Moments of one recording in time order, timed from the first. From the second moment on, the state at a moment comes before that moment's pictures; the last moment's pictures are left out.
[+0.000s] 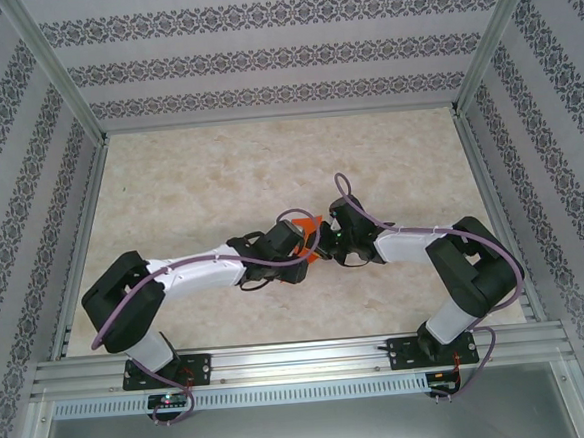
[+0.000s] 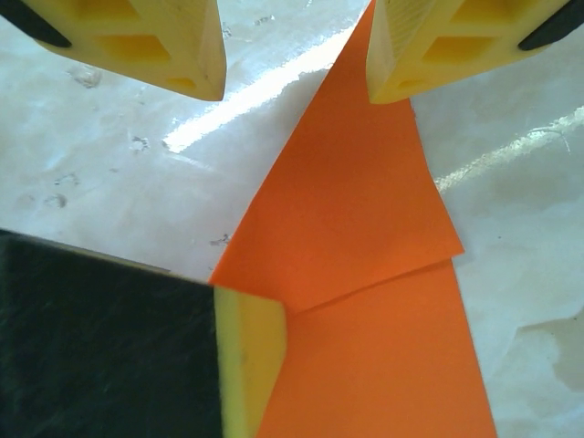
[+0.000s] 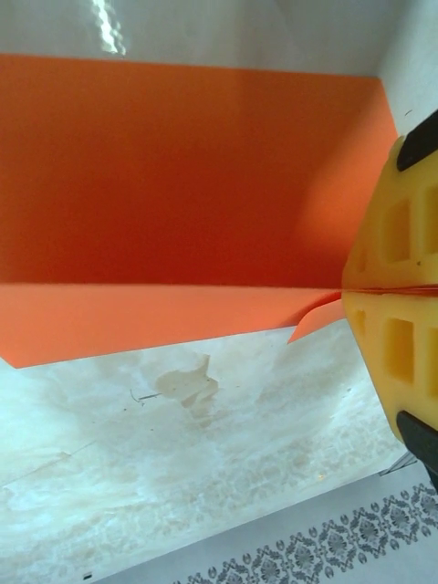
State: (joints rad) left arm -0.94 1.63 0.94 -0.37 -0.02 -0.55; right arm 0.57 1.60 0.66 0.10 -0.42 1.10
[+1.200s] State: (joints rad) left arm -1.02 1.71 0.94 -0.36 -0.31 -0.60; right arm 0.57 1.60 0.69 0.07 -0.41 1.11
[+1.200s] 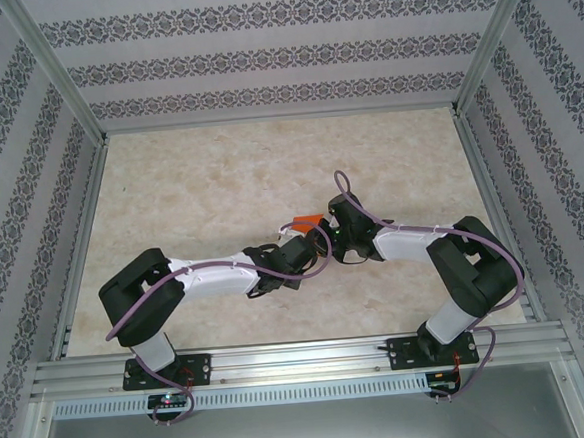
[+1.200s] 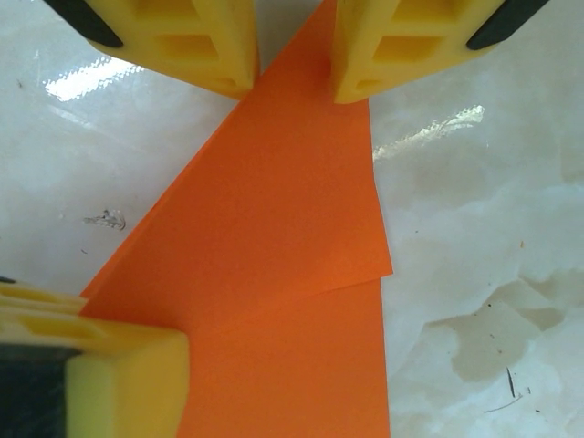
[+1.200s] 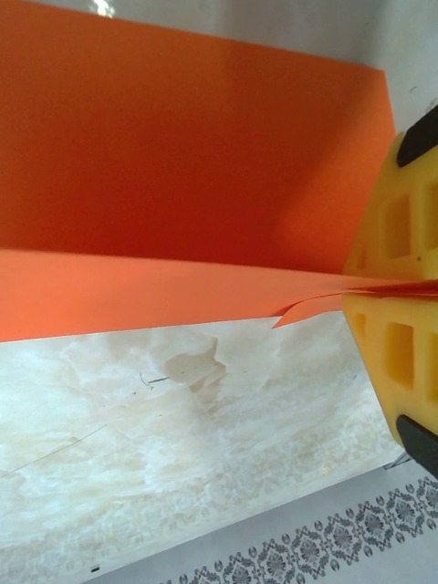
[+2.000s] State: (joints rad) left arm -1.02 1.74 0.94 -0.36 -0.35 -0.59; right arm 0.58 1.60 0.72 0.04 -0.41 1.10
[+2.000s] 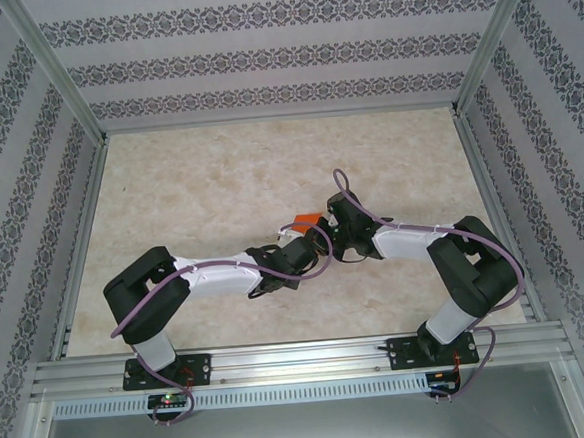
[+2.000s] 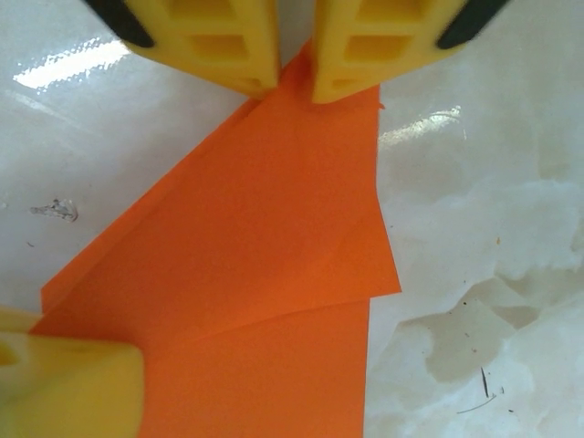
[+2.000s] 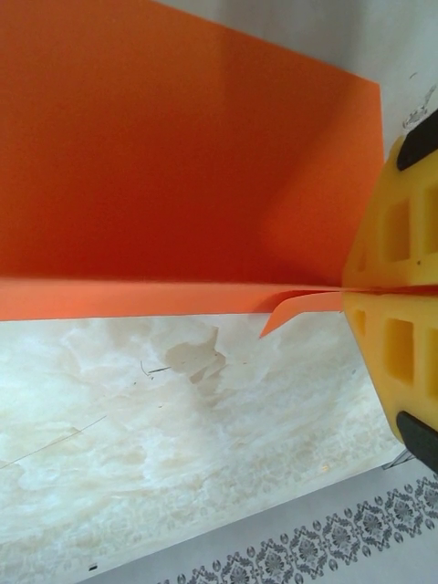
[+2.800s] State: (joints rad) left arm -1.02 1.73 0.94 -0.36 -0.41 -0.53; right arm 0.58 1.60 0.73 0.03 -0.41 1.10
